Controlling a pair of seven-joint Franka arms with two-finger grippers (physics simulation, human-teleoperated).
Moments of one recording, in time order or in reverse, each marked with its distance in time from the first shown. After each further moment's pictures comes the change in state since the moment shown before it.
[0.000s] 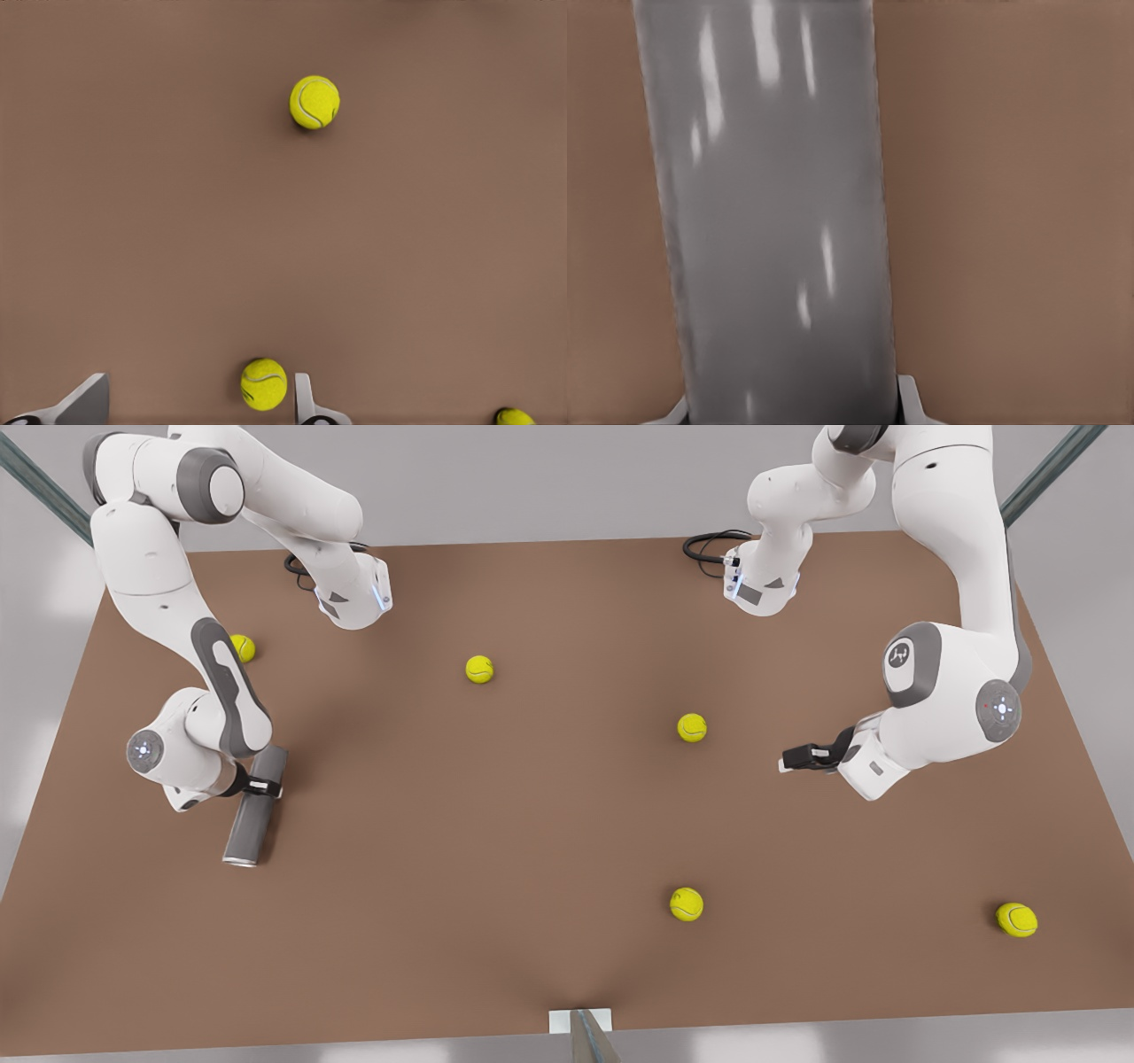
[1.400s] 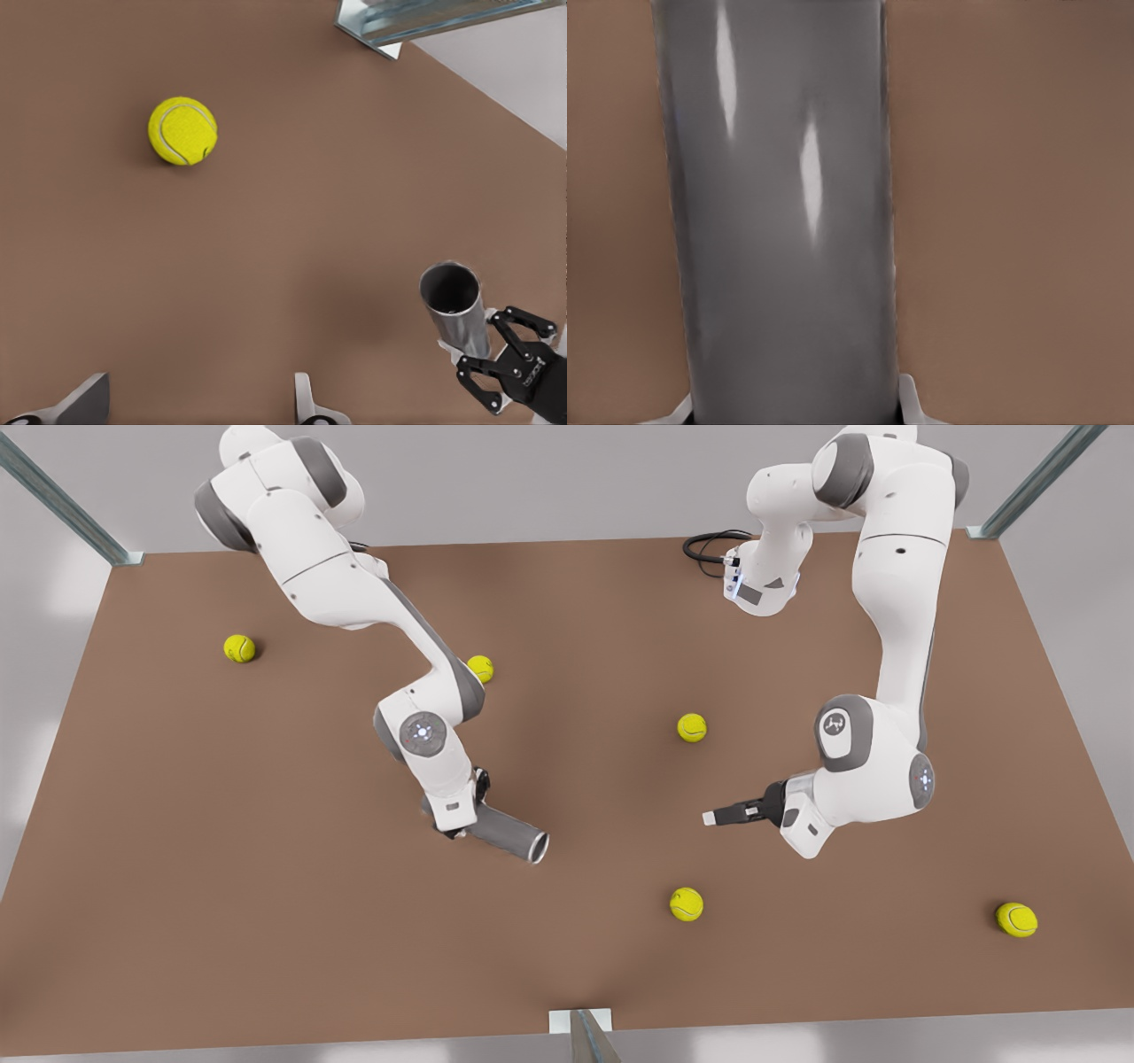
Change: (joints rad) left arm -0.104 0.256 -0.012 0.103 -0.306 0.230 -0.123; right arm 0.675 0.115 0.156 0.449 -0.201 -0.104 -0.278
